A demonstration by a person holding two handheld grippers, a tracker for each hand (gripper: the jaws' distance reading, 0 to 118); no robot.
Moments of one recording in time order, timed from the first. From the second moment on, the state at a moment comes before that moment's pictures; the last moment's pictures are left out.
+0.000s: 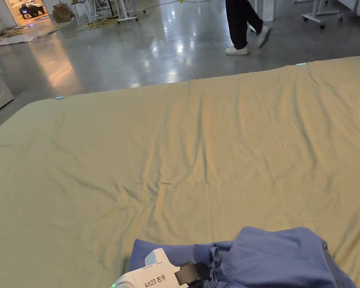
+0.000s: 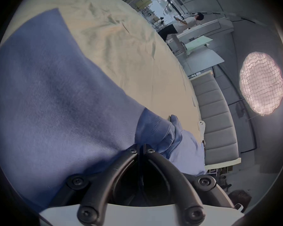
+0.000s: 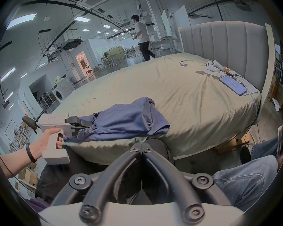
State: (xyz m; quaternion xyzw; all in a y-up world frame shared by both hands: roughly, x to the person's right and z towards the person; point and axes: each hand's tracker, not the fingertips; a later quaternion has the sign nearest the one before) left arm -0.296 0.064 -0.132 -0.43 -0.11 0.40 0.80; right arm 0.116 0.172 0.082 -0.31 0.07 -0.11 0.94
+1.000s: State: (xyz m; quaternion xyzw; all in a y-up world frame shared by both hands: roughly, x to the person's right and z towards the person) left arm -0.418 0.097 -0.113 -0.40 -0.10 0.53 0.74; right arm 0.111 0.178 0.073 -0.31 0.08 -0.14 0.94
